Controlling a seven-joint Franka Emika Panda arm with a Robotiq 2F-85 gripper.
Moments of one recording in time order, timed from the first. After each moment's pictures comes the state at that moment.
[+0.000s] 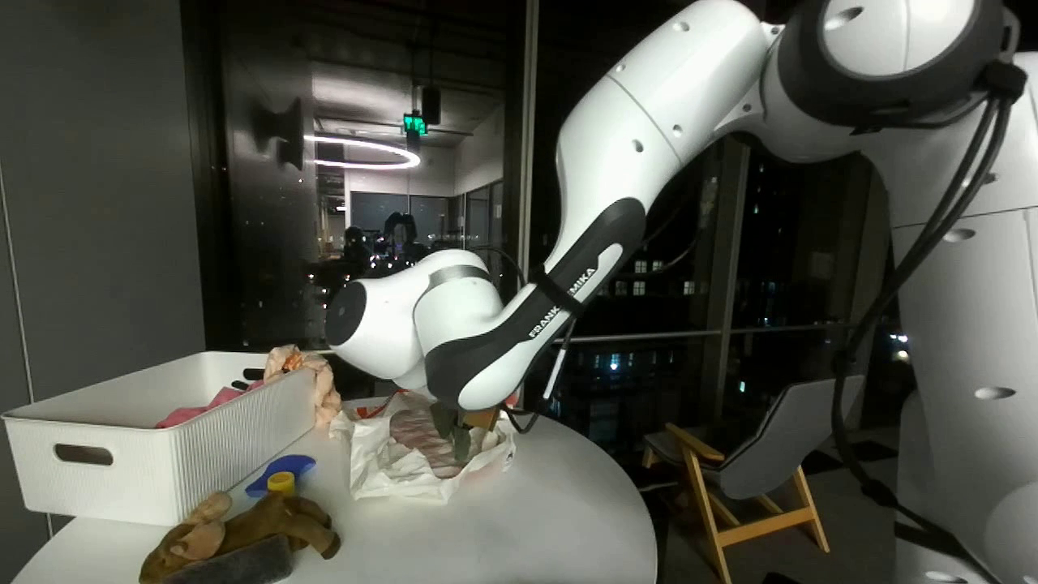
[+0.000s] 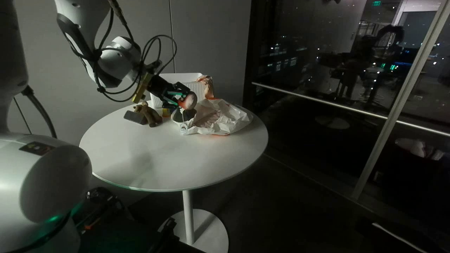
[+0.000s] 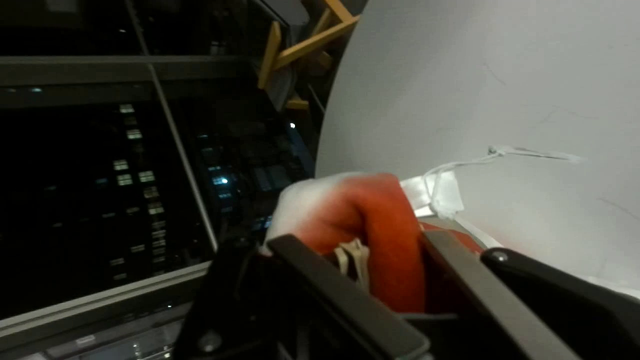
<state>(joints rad) 0.29 0.21 0.20 -2.10 -1.08 1.79 0.77</state>
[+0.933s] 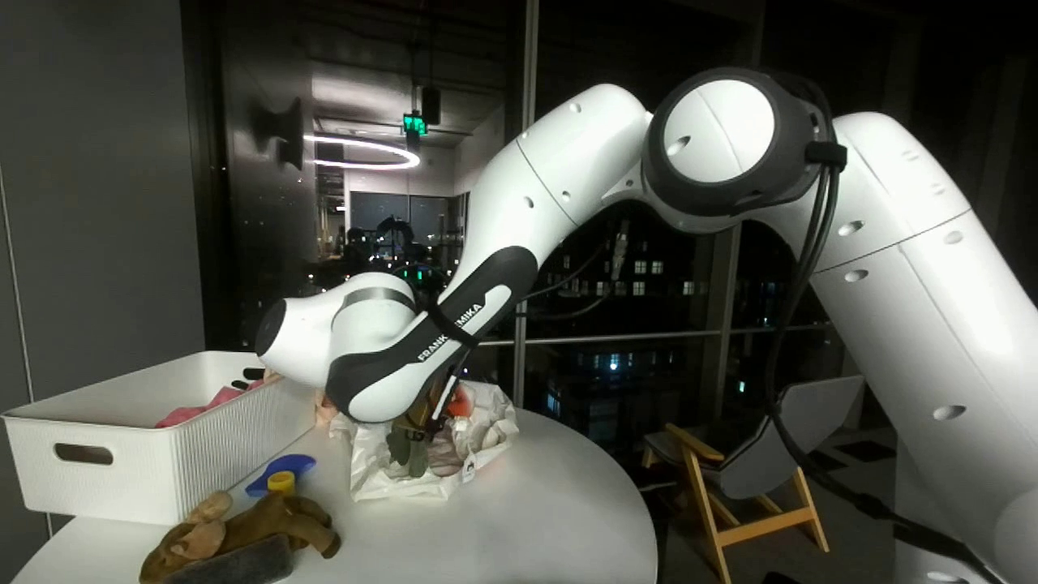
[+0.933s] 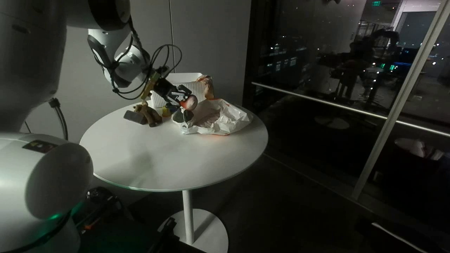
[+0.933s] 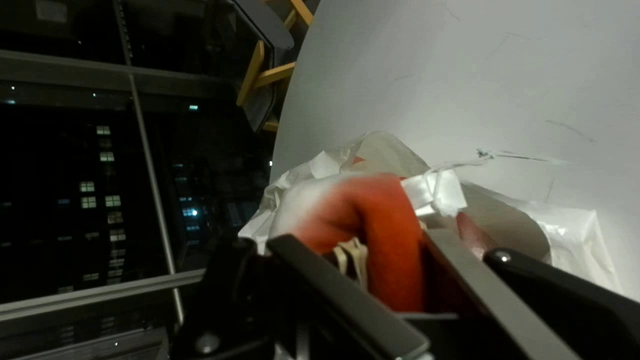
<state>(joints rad) 0.32 0.54 0.20 -1.67 -1.01 1.64 0.59</state>
